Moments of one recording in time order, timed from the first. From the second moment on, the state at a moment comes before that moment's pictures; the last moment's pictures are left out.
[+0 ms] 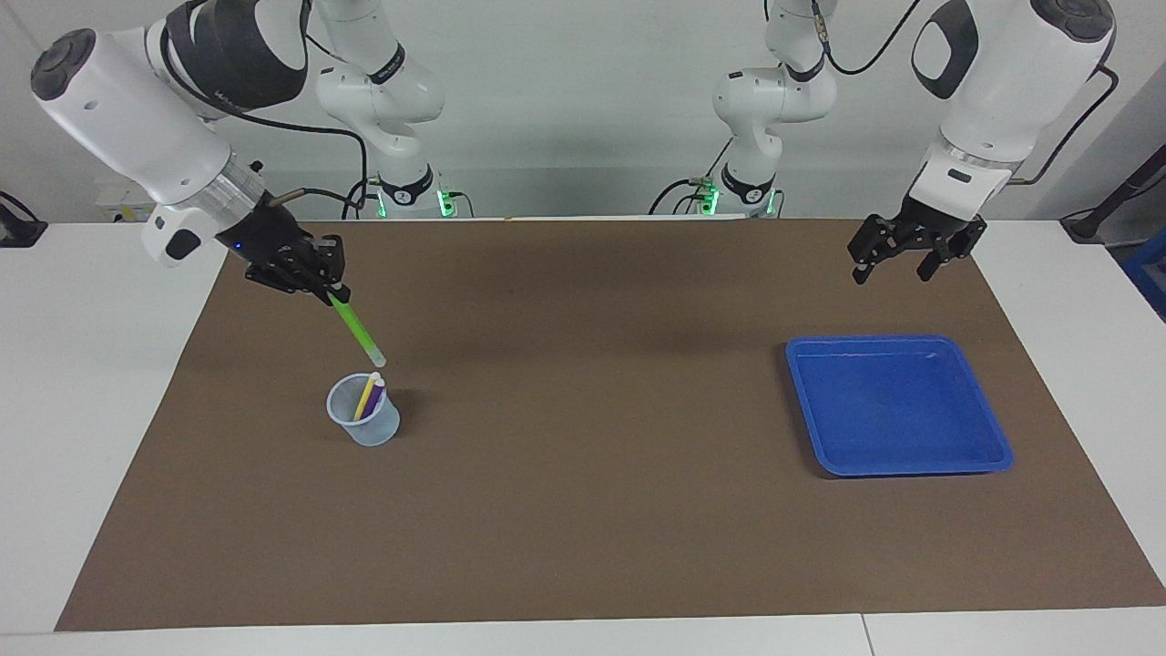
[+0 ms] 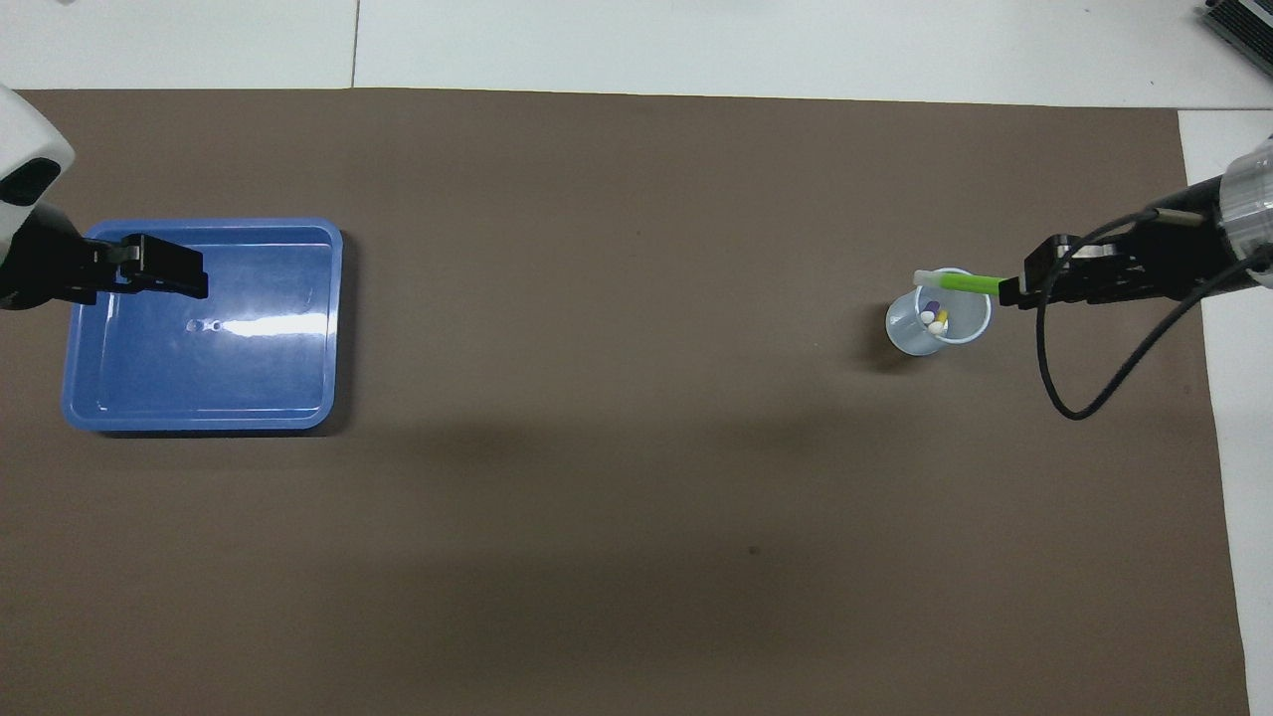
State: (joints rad) left arm -0.03 0.03 -0.05 -1.60 -0.02 1.69 -0.07; right arm -0.04 0.11 0.02 -1.56 0.39 1.63 0.04
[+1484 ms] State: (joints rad) left arm -0.13 0.02 -0.07 -1.61 -0.16 1.68 -0.82; right arm 0.40 0.14 0.03 -1.62 0.68 2.09 0.88
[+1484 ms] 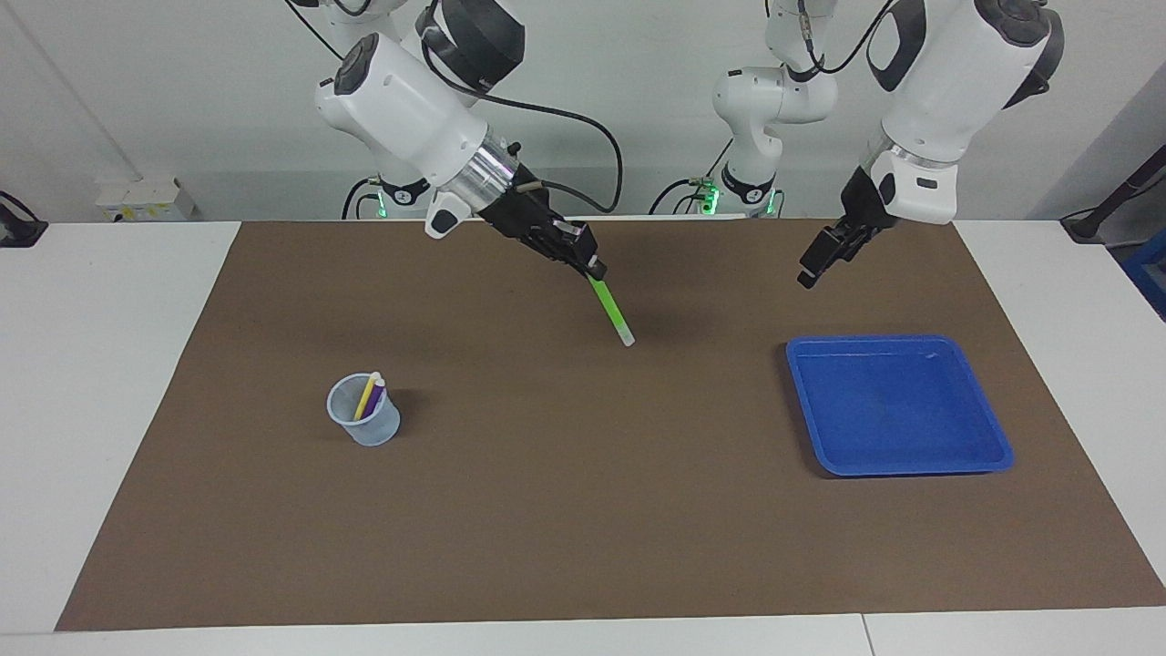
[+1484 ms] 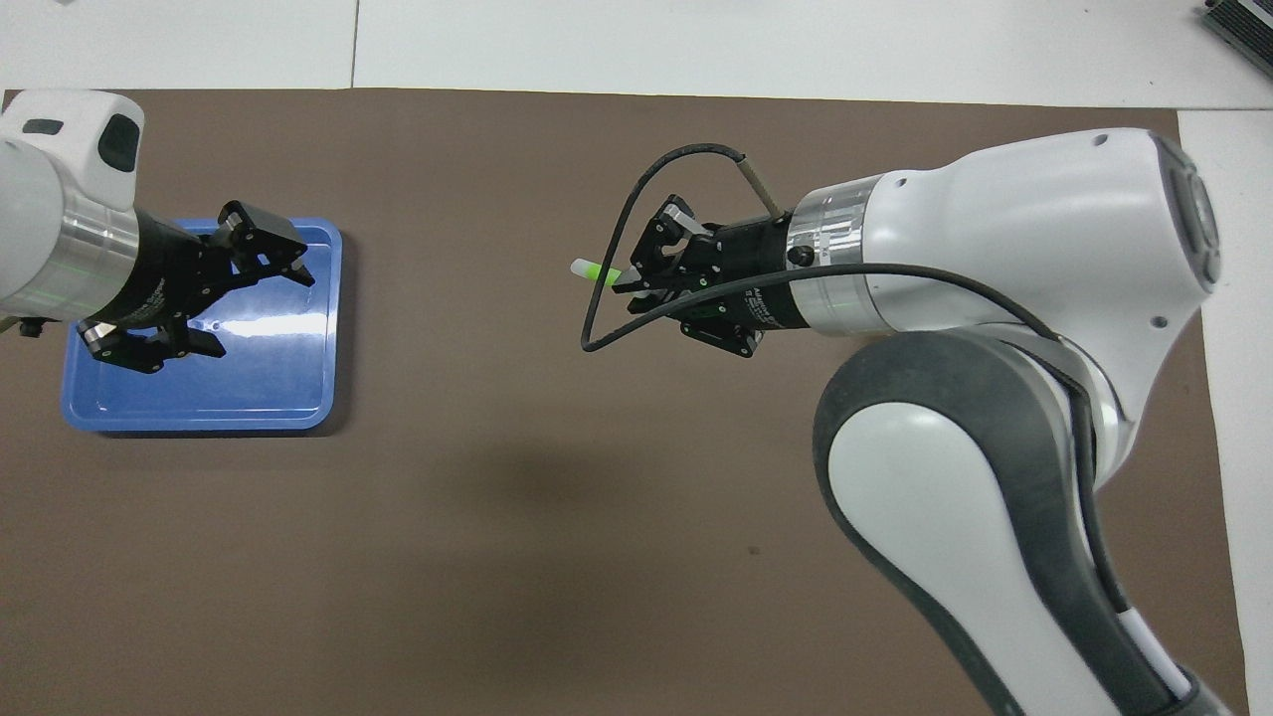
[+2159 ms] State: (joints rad) left arm -0.32 -0.05 -0.08 -1.82 -0.30 2.01 -1.51; right arm 0.43 0.14 0.03 -1.62 0.68 2.09 0.95
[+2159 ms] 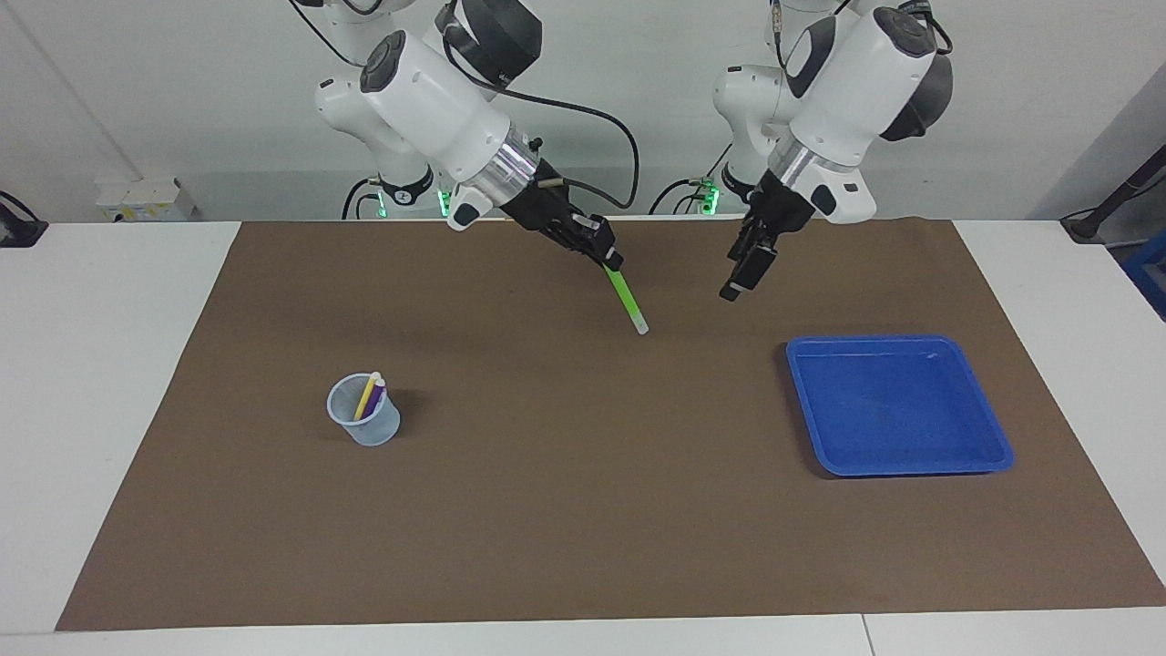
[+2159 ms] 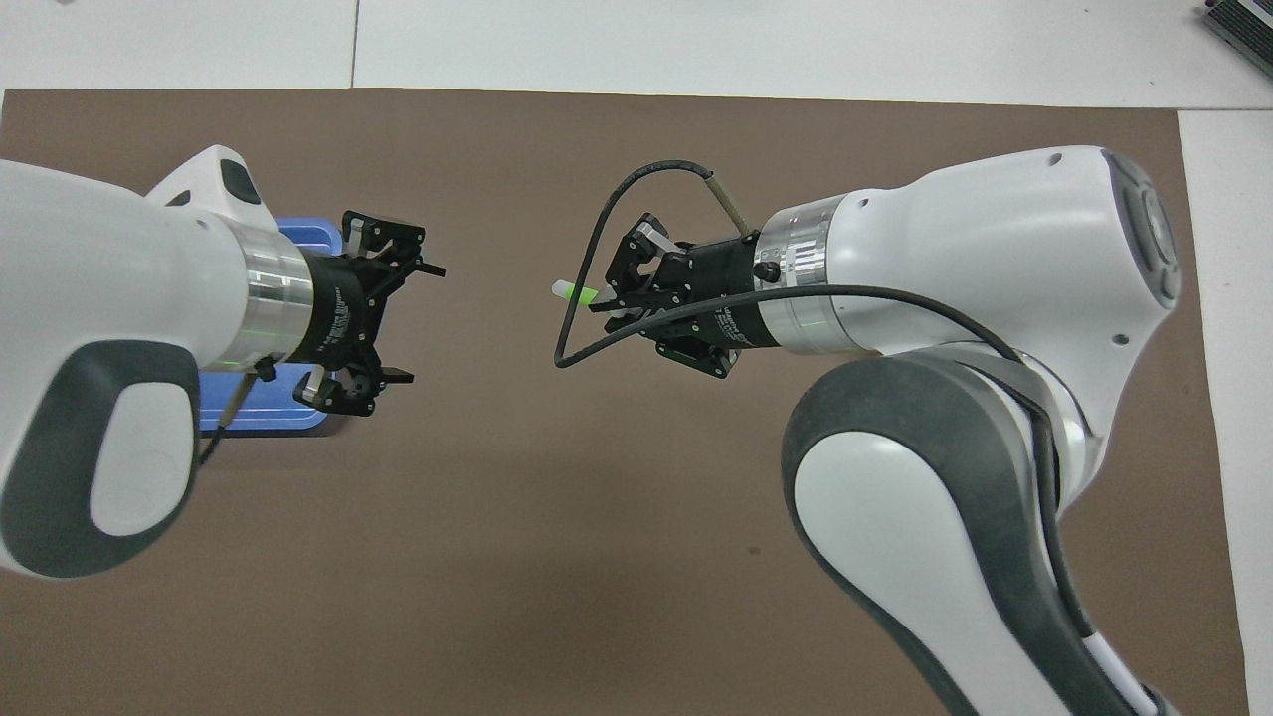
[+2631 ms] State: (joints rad) left arm -0.46 -0.05 -0.08 -1.89 -0.32 2.26 -1.82; right arm 0.43 0.14 0.03 -1.63 0.68 2.09 0.95
